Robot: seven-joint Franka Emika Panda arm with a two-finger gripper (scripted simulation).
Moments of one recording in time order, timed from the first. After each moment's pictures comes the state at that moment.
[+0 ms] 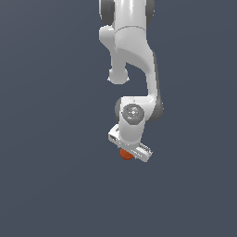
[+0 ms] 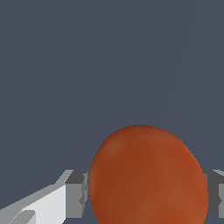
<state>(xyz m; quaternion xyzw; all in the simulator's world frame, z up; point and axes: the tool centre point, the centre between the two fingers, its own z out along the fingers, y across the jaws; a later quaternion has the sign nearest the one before) 0.063 0.044 0.047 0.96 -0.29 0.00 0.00</state>
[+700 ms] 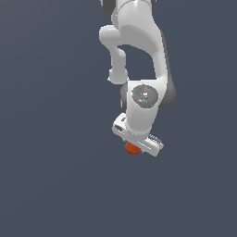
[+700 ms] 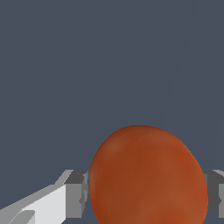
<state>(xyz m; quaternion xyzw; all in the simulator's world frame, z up) 0.065 0.067 0.119 0.96 -0.29 0.00 0.00</state>
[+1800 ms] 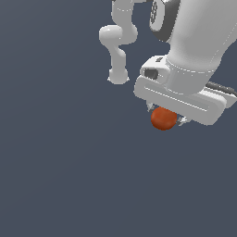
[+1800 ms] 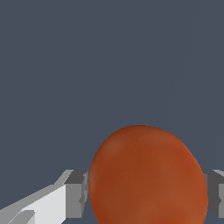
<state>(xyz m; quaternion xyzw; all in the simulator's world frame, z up) 0.078 0.134 0.338 0.96 -0.29 0.00 0.00</state>
